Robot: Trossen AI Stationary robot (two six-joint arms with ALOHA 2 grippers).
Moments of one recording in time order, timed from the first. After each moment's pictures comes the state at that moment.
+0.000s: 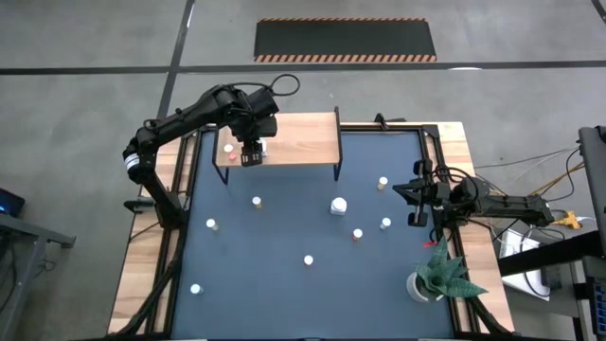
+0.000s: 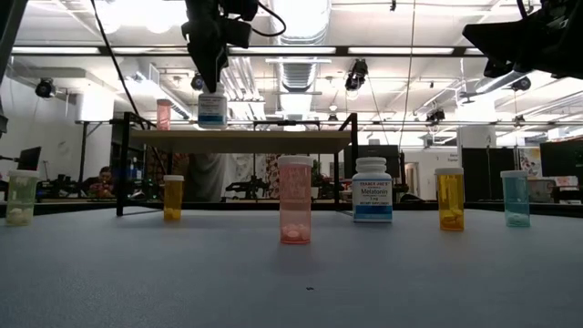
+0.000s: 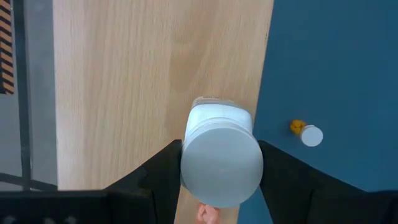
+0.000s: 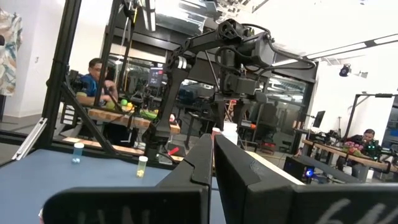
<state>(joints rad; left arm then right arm) 0.48 1.66 1.83 -1.46 -0.09 0.35 -0.04 0.02 0.01 0.31 0.02 -0.27</state>
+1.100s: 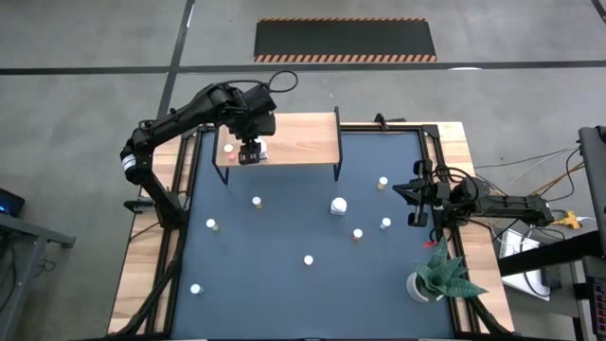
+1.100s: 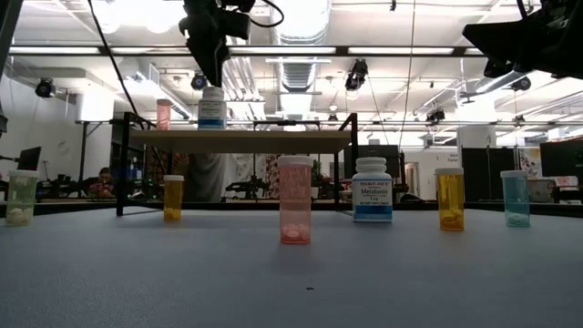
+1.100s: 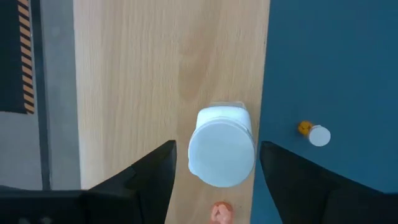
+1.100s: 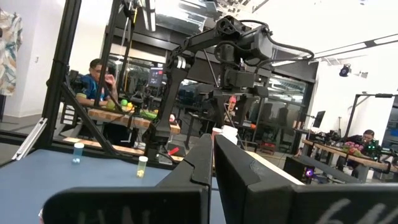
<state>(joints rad) 0.48 1.64 1.85 -1.44 -0.10 0.43 -0.04 0.02 0.01 0.31 0.02 -0.27</state>
